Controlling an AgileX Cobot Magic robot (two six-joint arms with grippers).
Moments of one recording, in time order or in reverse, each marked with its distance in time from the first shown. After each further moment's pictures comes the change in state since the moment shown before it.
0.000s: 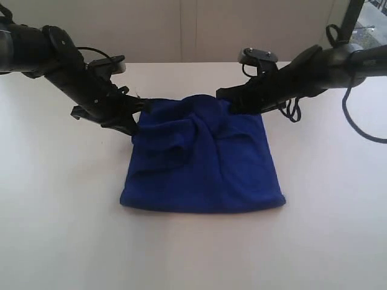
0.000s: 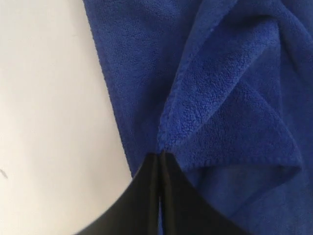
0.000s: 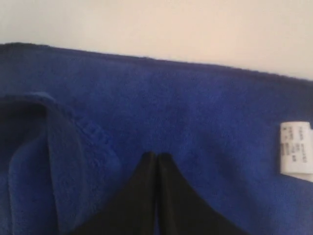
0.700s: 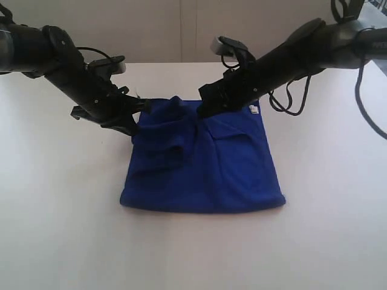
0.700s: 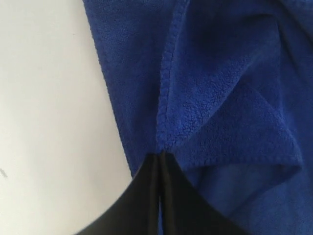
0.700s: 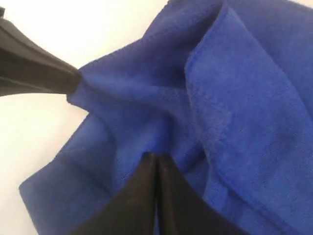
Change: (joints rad) left arm 0.000 0.000 0.000 0.002 0.004 0.000; right arm 0.032 -0.098 -0.032 0.036 0.446 -0.180
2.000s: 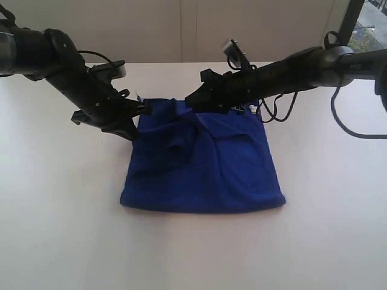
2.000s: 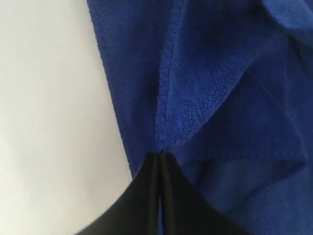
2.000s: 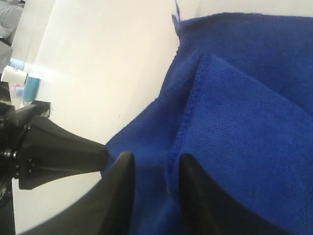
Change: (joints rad) left arm 0.000 0.016 0.000 0.000 0.020 -0.026; right arm -0.050 0.201 -0.128 0.347 0.120 0.012
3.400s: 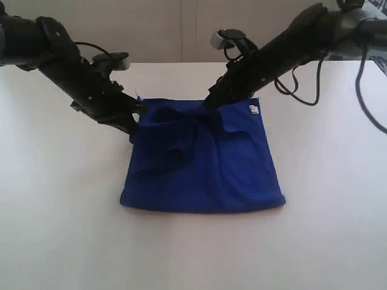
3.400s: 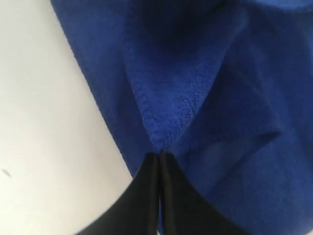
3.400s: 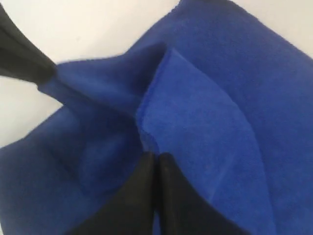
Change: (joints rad) left arm 0.000 -0.059 0.000 0.002 0.052 0.186; right arm 0.029 -0.170 0.000 -0.473 -0.033 -0.115
